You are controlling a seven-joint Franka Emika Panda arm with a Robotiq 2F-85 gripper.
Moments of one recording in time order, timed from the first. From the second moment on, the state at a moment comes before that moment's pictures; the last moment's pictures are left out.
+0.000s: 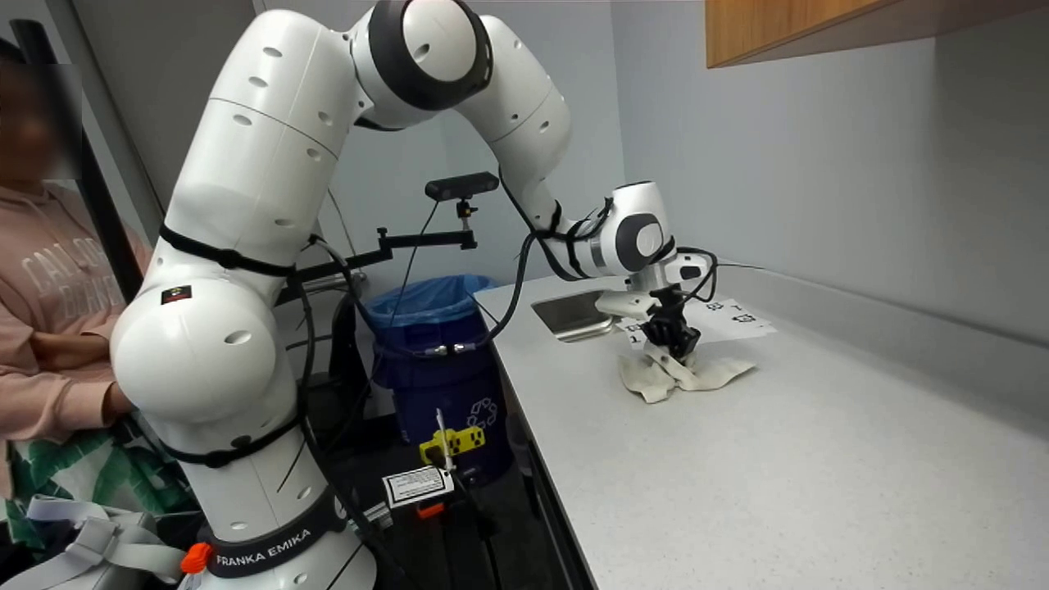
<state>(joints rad) 0.32 0.60 -0.01 -1.90 -0.24 2.61 0.35</state>
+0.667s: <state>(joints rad) 0.30 0.51 -0.21 -2.07 -0.25 2.61 0.47</state>
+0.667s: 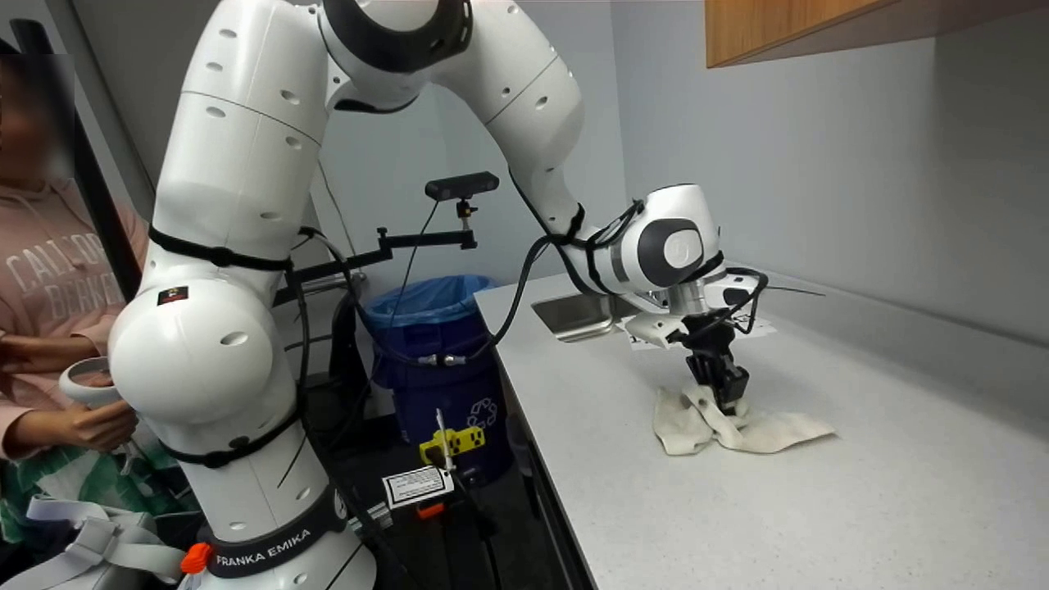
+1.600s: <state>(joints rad) 0.25 0.50 -0.14 -2.07 -0.24 2.59 0.49</state>
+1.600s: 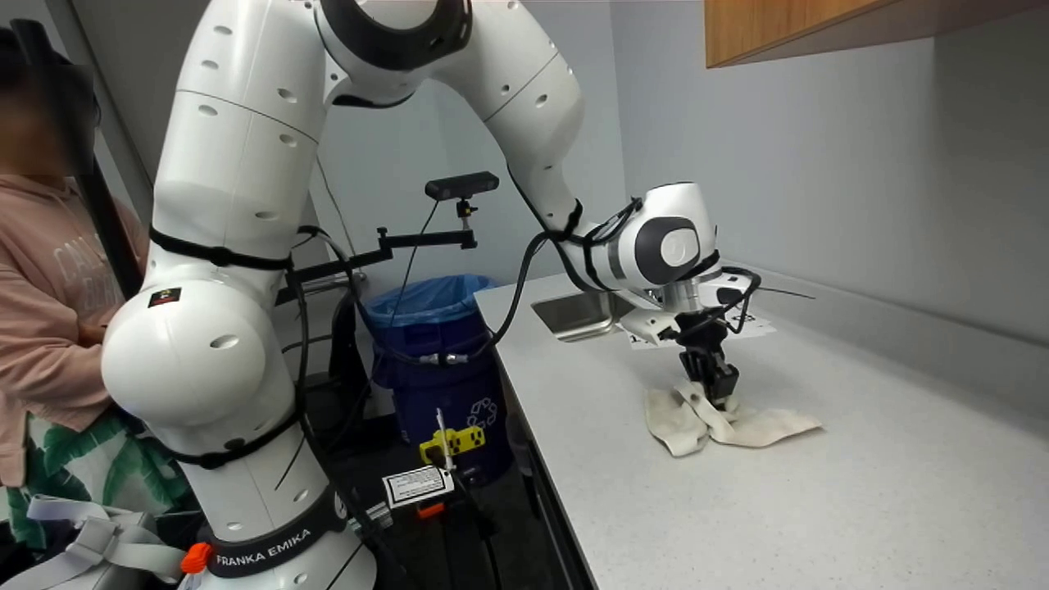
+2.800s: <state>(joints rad) 0.29 0.62 0.02 -1.86 -0.17 2.59 0.35</state>
